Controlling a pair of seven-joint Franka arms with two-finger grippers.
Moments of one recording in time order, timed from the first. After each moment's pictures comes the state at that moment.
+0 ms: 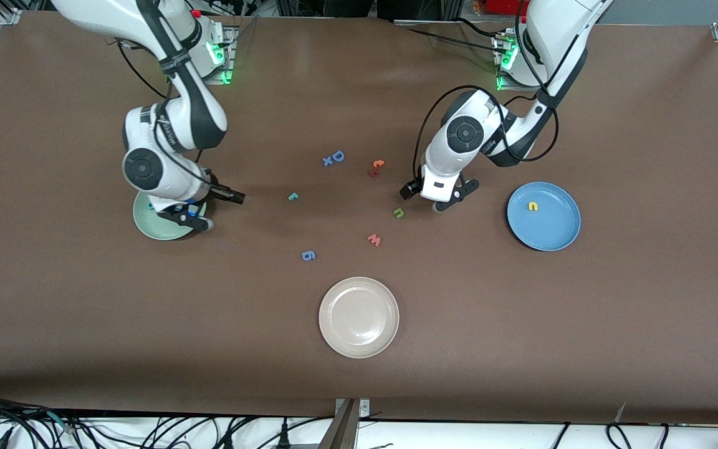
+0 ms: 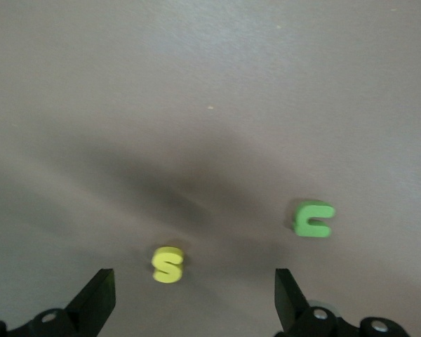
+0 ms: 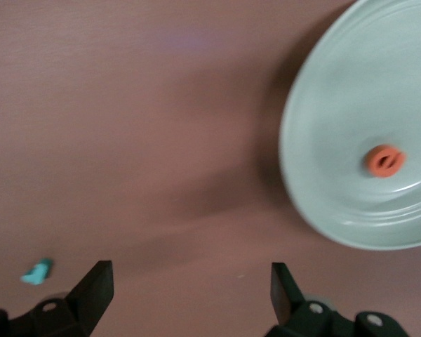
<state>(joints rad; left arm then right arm) -0.21 0.46 -0.43 -2.14 0.01 2.55 -1.25 0.29 0.32 0.05 -2.09 0.12 2.19 0.59</state>
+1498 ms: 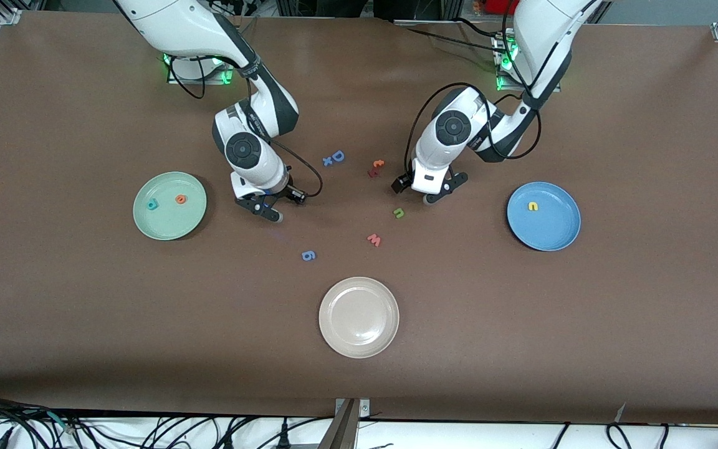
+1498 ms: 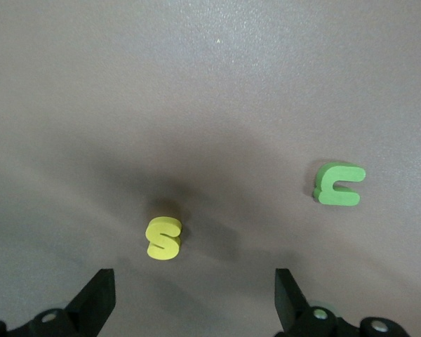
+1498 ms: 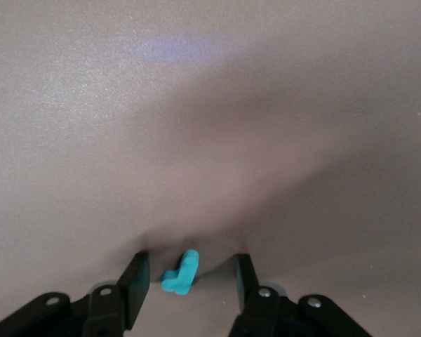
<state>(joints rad) -0.25 0.49 -0.43 -2.18 0.01 2.60 -1.29 0.49 0.51 0.11 -2.09 0.12 2.53 0.93</state>
